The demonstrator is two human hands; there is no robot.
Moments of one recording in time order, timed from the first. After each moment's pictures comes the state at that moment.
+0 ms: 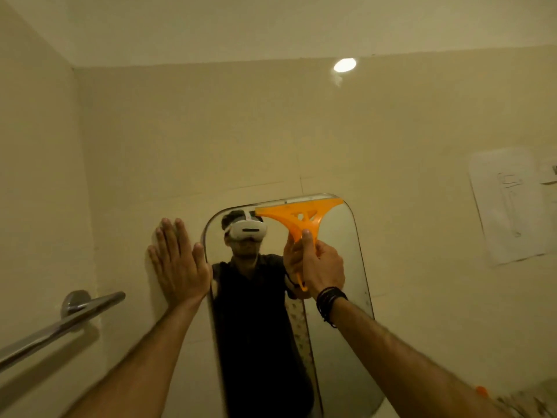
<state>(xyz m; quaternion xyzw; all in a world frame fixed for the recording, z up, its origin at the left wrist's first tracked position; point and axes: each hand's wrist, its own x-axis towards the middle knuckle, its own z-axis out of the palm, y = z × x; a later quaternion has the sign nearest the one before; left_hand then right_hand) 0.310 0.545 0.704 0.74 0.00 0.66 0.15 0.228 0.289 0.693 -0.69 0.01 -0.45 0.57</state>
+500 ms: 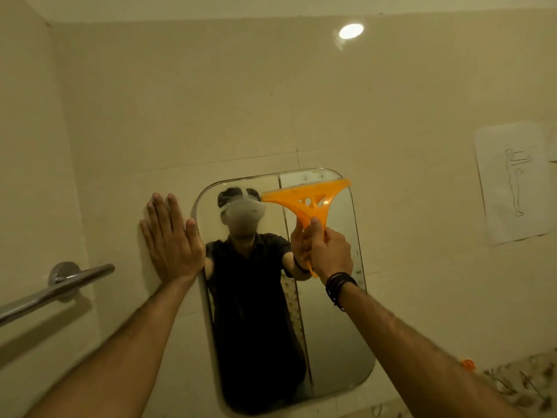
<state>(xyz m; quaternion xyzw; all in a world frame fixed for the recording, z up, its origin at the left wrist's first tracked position) 0.307 0.544 0.699 0.74 -0.02 0.66 0.16 0.236 0.263 0.669 -0.72 0.02 -0.44 0.54</state>
